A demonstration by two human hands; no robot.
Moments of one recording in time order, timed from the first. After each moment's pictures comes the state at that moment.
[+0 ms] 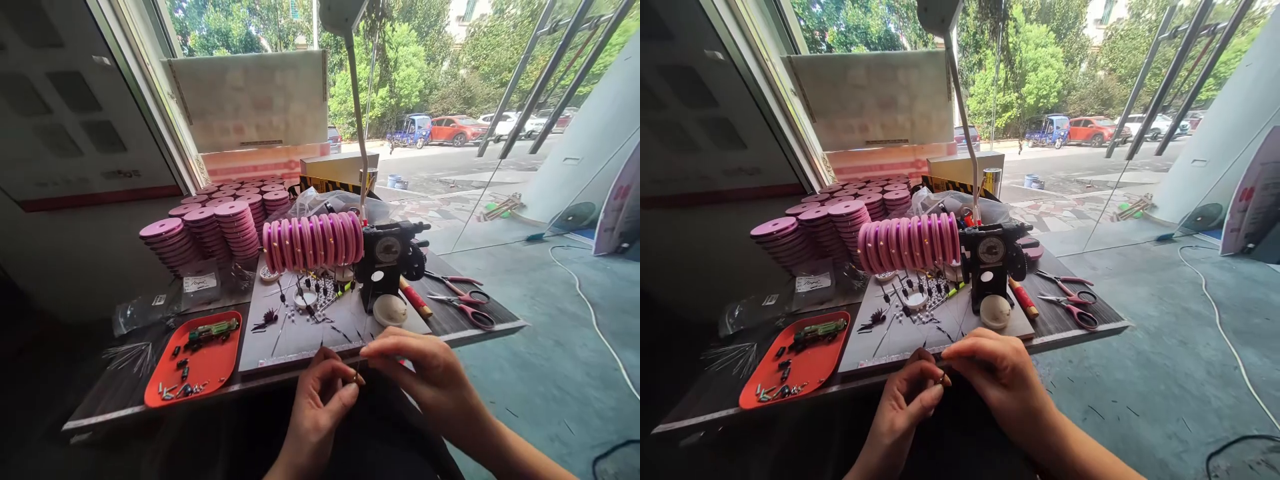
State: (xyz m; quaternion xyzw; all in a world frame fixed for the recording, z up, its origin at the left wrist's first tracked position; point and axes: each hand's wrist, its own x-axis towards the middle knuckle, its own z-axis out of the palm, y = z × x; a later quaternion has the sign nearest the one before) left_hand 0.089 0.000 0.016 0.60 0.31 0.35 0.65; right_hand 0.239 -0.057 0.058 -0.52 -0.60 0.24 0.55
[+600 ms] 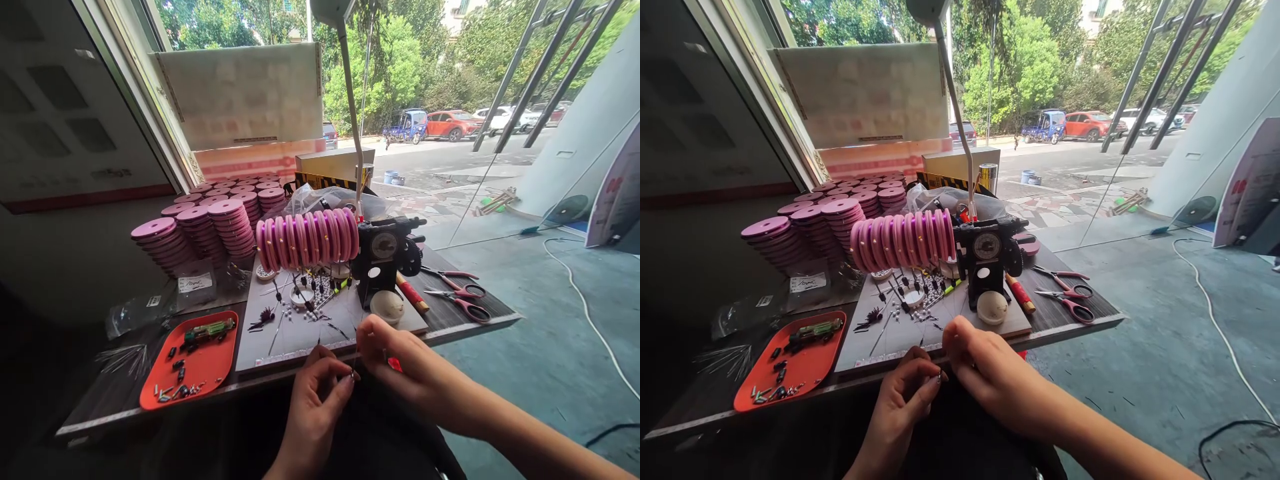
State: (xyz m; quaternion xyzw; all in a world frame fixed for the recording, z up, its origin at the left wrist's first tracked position) left_hand 0.089 0.002 0.008 0.61 0.34 0.34 0.62; right_hand 0.248 -0.055 0.059 -0.56 -0.68 0.28 0.39
